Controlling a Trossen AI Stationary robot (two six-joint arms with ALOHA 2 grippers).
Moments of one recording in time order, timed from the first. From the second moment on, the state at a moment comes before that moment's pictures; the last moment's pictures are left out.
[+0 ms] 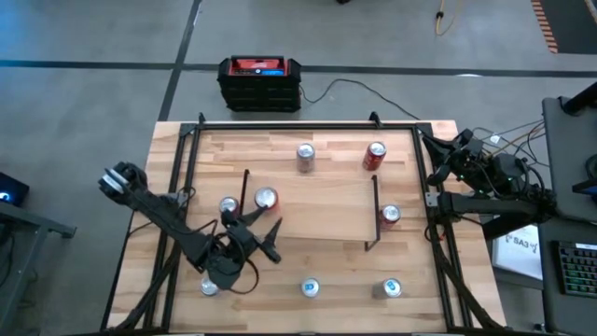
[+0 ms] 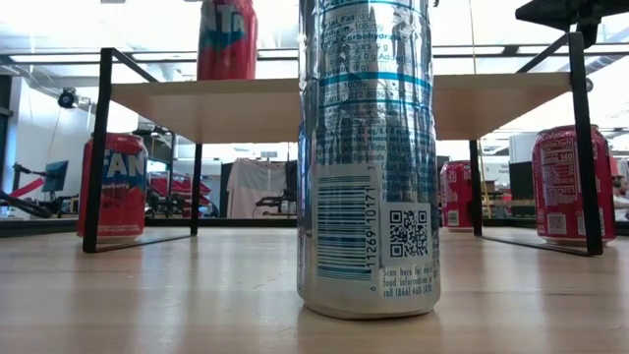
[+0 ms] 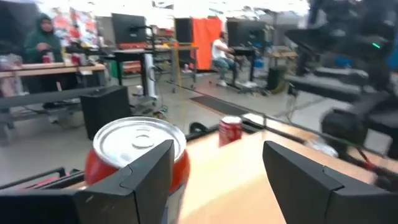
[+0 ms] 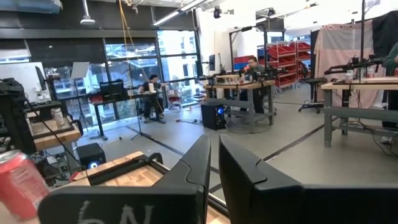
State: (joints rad) left arm -0.68 1.59 1.01 0.37 -1.55 -0.29; right arm -0.07 0.11 0.55 -0.26 0.58 0.00
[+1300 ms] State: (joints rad) left arm -0.76 1.71 1.06 0.27 -1.57 -0.32; right arm -0.07 0.11 0.55 -0.26 0.59 0.00
